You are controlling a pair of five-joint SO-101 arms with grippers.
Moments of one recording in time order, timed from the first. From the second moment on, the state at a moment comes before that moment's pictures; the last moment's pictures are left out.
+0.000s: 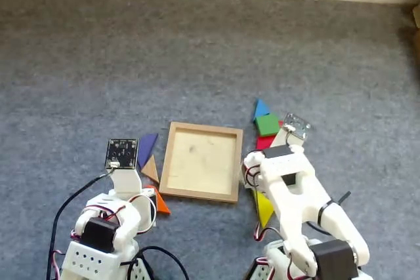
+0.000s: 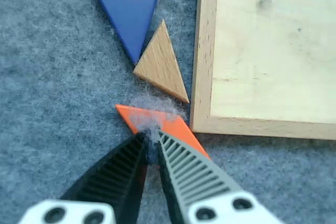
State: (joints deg) left arm 12.8 -102.5 96.0 76.0 23.2; right arm -19.7 -17.8 58.9 51.9 -40.8
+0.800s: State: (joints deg) left arm 12.8 -102.5 96.0 76.0 23.2; right arm -19.9 -16.8 54.4 61.0 -40.7
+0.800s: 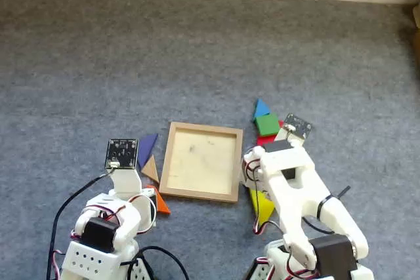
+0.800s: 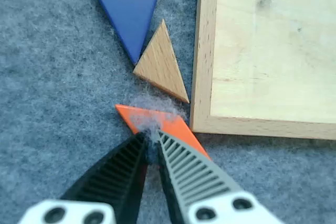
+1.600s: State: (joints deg) left arm 12.8 -102.5 96.0 76.0 23.2; right arm -29.1 -16.7 37.8 68.5 -37.0
